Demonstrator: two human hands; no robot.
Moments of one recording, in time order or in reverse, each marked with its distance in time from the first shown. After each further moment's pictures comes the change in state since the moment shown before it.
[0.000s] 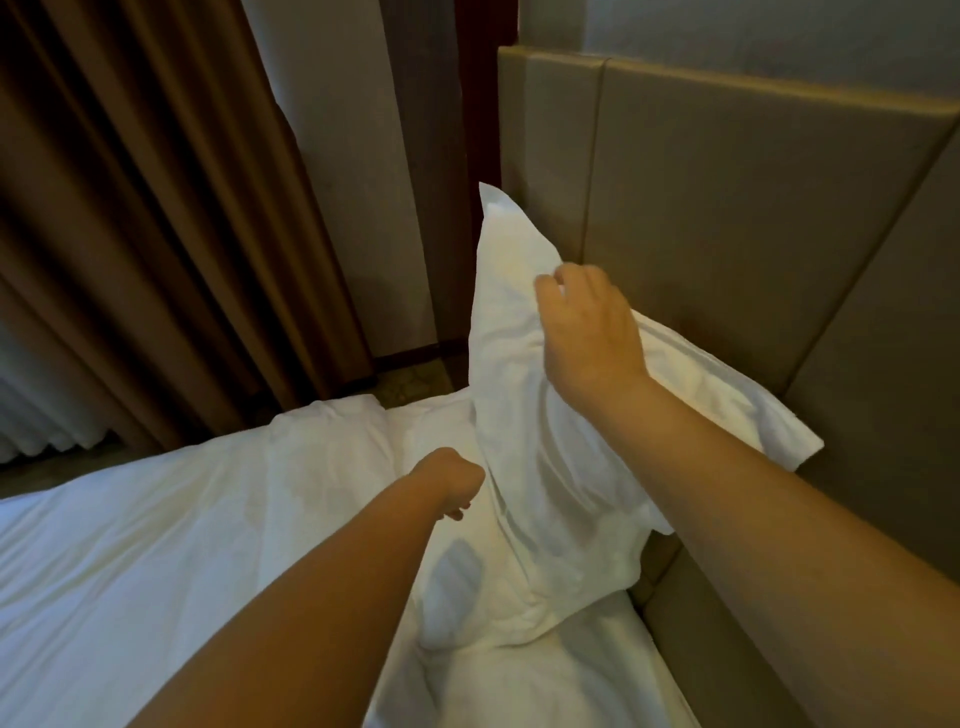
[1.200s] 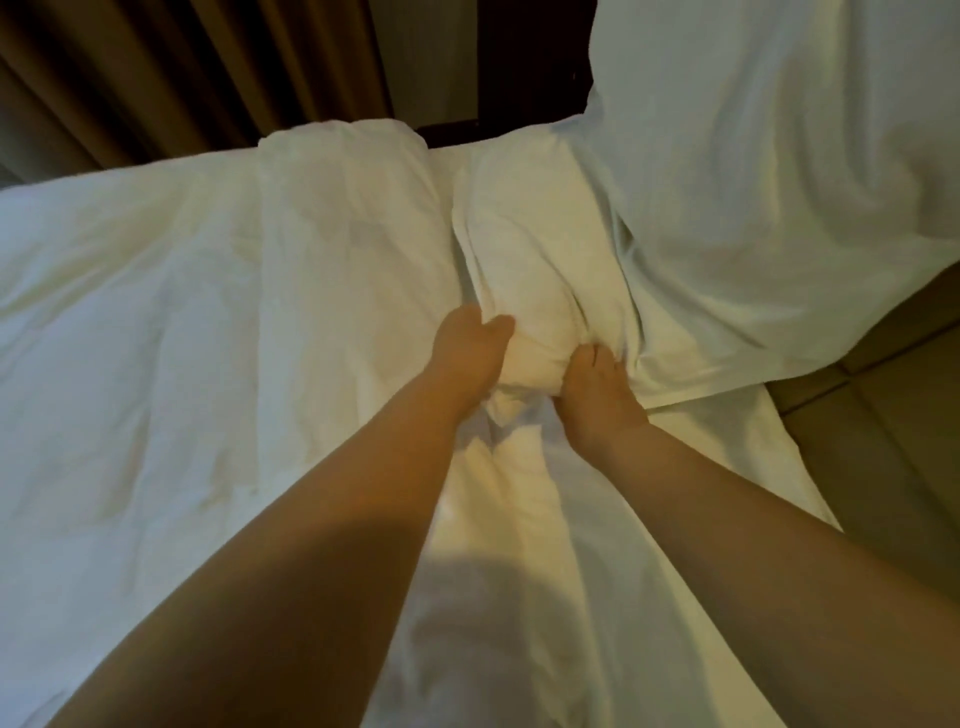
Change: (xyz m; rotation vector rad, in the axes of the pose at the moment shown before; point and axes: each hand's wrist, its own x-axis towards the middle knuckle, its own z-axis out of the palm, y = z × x) left_hand 0.131 -0.222 0.111 -0.534 0.276 0.087; right_hand -0.249 -0.122 0.310 0.129 -0.739 0.209
